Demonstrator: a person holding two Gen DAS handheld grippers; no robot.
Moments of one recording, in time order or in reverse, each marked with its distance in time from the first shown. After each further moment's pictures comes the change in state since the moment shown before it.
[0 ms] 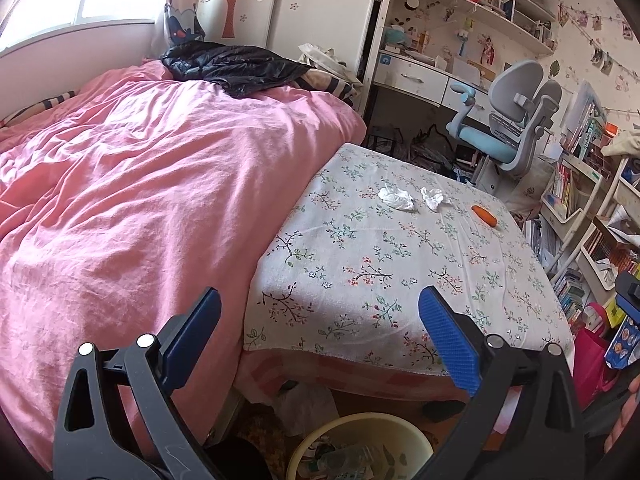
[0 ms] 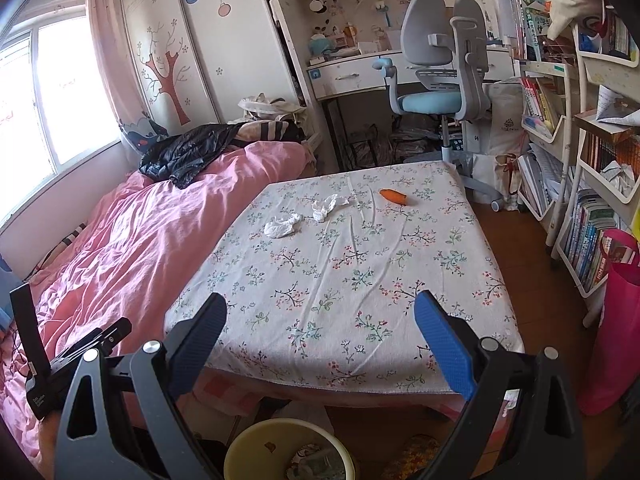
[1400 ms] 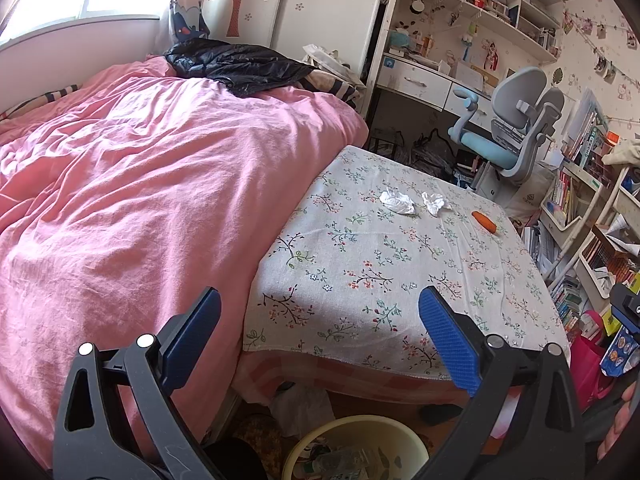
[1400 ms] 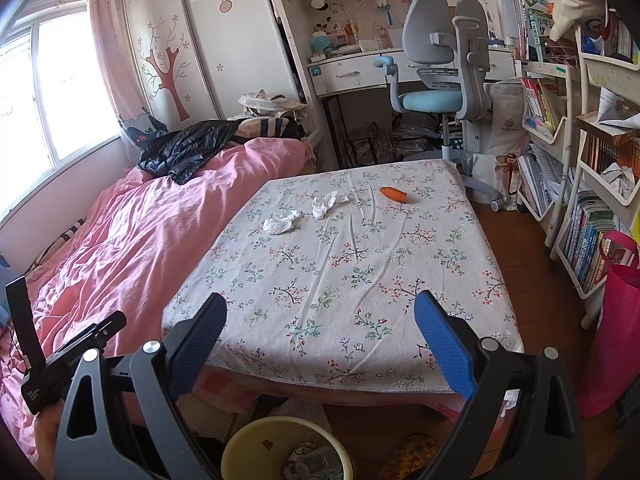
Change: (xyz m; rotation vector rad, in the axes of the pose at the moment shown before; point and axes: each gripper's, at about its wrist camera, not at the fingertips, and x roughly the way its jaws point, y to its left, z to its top) left arm 0.002 0.002 0.000 -0.019 0.001 0.000; right arm 0.002 0.002 0.001 -0.001 0.003 -0.004
